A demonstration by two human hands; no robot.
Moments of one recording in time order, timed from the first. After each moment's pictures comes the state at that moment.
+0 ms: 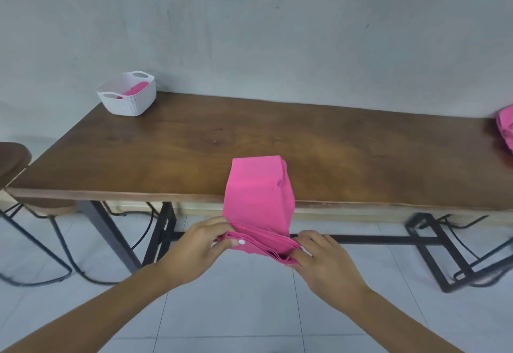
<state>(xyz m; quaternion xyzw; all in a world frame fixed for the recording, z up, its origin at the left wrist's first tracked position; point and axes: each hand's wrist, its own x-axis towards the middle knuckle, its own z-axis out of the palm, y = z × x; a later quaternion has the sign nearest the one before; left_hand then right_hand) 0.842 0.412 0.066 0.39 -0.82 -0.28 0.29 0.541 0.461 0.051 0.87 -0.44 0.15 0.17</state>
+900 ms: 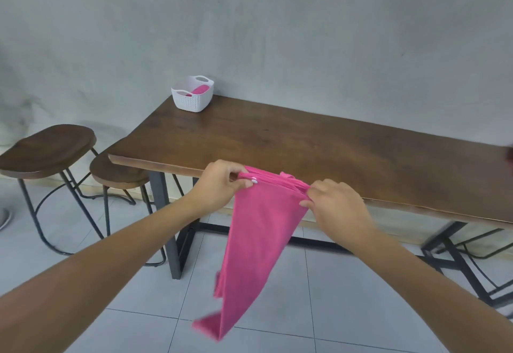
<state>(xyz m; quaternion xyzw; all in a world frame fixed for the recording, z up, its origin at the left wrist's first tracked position) 0.951 0.465 0.157 0.49 -0.73 -0.30 0.38 0.682 0.495 0.170 0.85 -0.46 0.10 0.24</state>
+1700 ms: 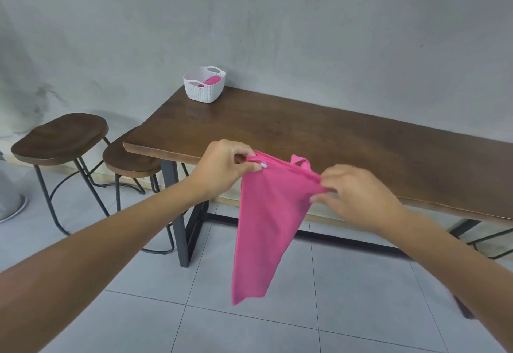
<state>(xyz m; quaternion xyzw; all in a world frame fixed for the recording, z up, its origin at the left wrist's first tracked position) 0.974 0.482 0.181 0.46 -0.74 -0.27 0.42 0.699 0.514 0.218 0.89 -0.44 0.10 0.03</state>
